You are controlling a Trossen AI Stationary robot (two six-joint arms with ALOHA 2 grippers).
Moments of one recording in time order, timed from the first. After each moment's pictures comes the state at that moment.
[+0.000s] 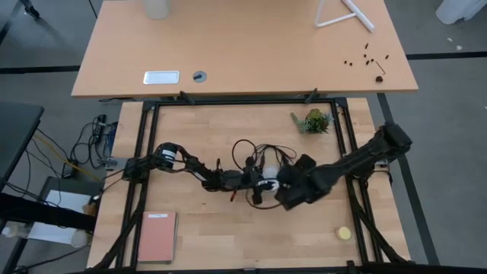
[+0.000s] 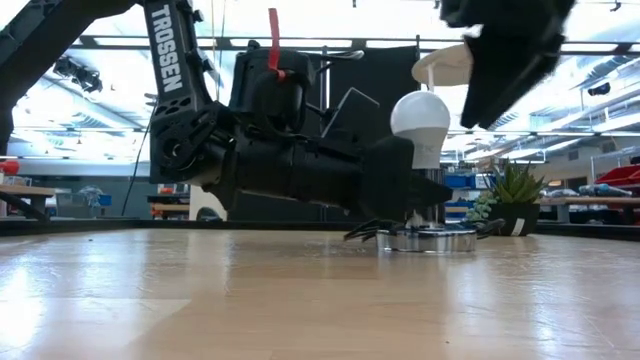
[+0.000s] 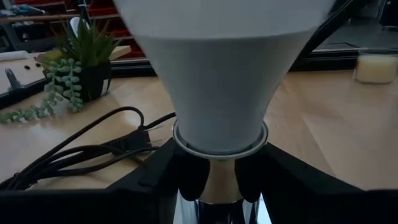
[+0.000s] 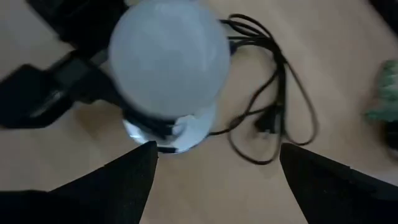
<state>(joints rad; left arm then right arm) -0.13 2.32 1.02 1.20 -0.32 0.04 0.45 1.60 1.21 -1.05 0.56 1.03</state>
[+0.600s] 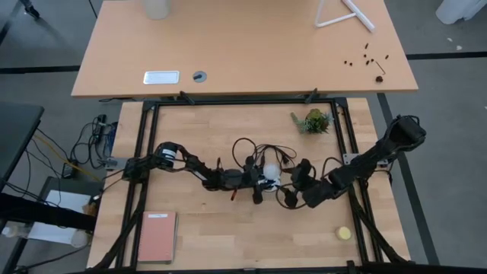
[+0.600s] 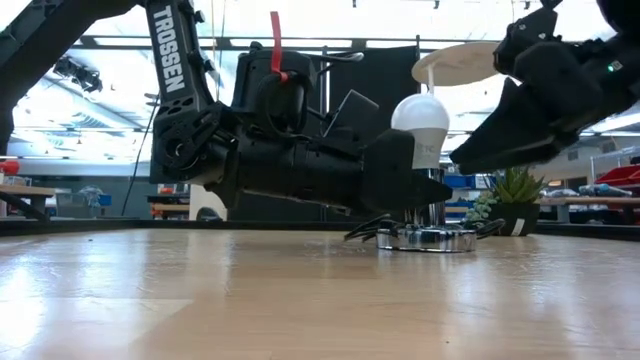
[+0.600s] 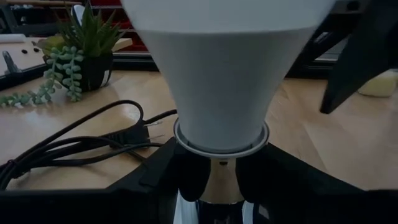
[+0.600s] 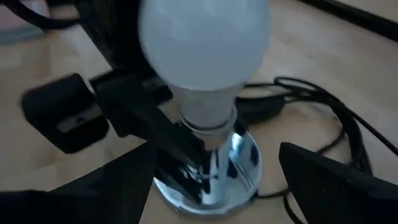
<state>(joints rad) -0.12 2.32 1.02 1.19 -0.32 -0.04 0.51 1.40 0.47 0.17 0.82 0.67</state>
